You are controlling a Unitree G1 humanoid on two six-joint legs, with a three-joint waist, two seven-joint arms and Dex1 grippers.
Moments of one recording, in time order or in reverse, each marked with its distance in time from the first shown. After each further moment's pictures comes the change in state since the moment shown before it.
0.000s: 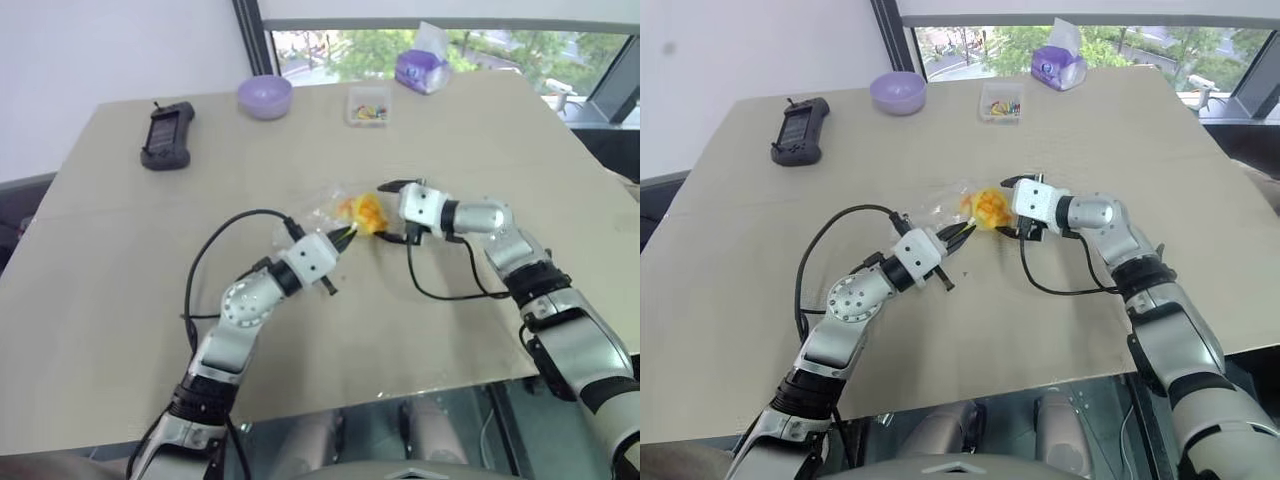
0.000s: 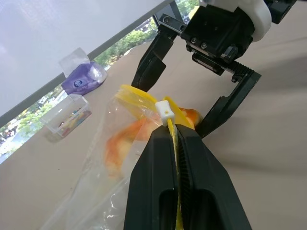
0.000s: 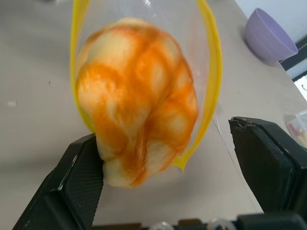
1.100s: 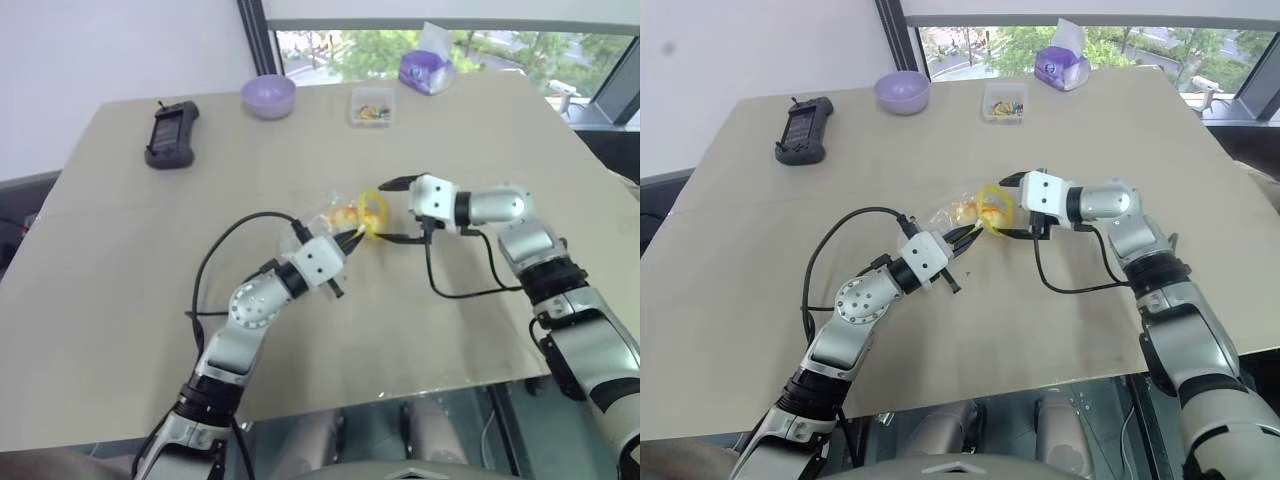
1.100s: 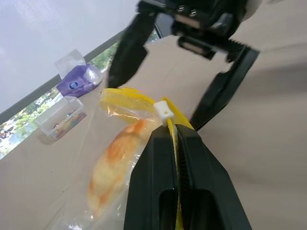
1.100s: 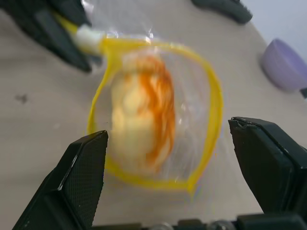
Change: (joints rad) left arm -0.004 -0.017 -0.033 0.003 0.004 -0.007 0.009; right arm 0.007 -0.129 -0.012 -0.100 0.064 0.003 0.217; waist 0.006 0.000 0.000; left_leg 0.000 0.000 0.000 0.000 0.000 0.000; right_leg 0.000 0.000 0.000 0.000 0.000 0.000
